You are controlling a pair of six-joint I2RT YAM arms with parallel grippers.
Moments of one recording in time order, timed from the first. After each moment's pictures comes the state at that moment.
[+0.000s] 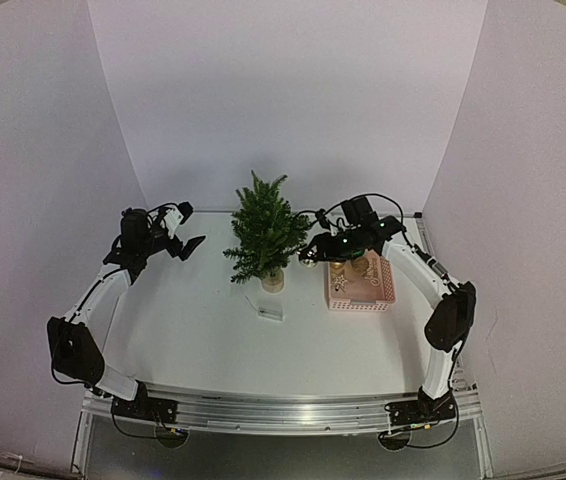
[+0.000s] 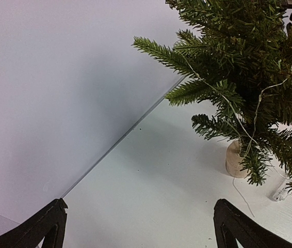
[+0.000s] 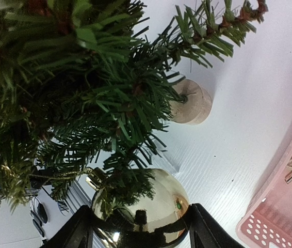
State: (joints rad) left arm -0.19 1.47 1.23 -0.10 0.50 0.53; right arm 0.52 1.95 1.91 -0.86 -0.56 0.35
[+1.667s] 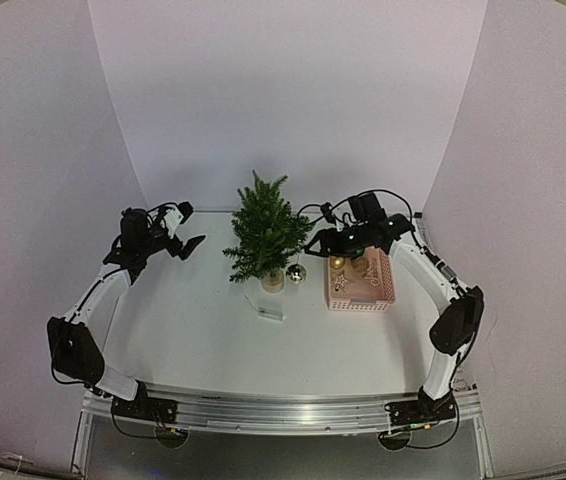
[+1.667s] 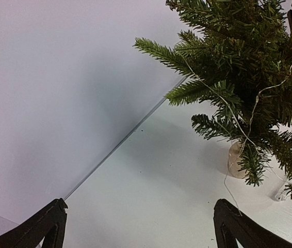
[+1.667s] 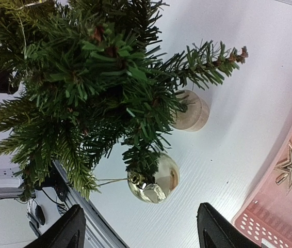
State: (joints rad) left arm -0.19 1.47 1.23 -0.09 0.50 0.54; right arm 0.50 1.90 1.91 -0.87 -0.55 0.33
